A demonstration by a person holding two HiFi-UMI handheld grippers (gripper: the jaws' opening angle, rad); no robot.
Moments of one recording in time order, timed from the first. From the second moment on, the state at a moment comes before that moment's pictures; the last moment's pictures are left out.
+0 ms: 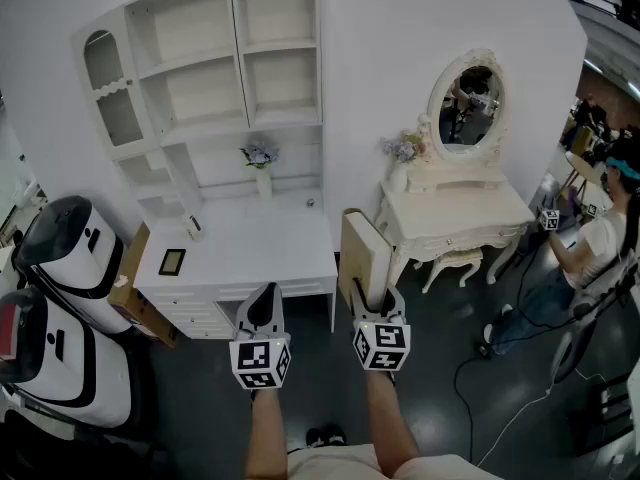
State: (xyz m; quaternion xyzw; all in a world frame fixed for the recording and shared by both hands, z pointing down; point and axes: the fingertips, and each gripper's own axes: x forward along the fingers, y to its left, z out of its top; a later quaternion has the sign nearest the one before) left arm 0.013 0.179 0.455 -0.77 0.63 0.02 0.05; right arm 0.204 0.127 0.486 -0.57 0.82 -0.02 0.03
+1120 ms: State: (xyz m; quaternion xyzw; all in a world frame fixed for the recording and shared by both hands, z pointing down) left arm 0.005 0.143 0.465 -0.75 0.66 0.00 0.05; right arm 0.205 0.083 0.480 -0.54 0.84 -0.01 0.07
